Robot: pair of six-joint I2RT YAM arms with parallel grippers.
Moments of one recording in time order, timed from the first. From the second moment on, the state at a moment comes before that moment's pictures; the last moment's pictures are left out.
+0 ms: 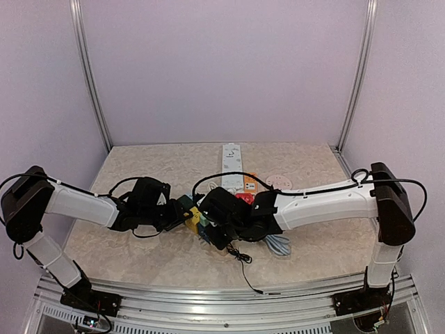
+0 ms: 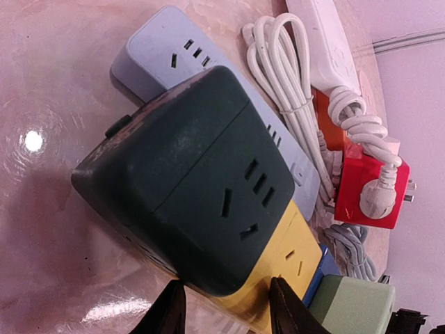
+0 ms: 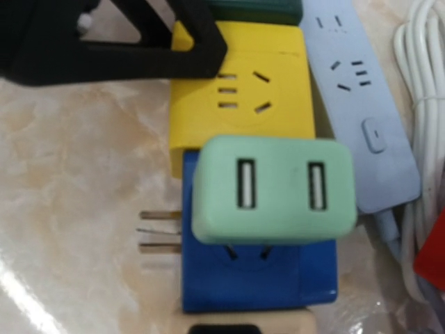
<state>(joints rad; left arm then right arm) -0.69 1.58 0.65 0.24 0.12 -0.95 1.22 1.90 1.37 -0.40 0.35 0.26</state>
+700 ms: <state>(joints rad) -0.69 1.58 0.67 0.22 0.12 -0.94 1.17 1.85 1.29 -0.31 0.25 0.28</state>
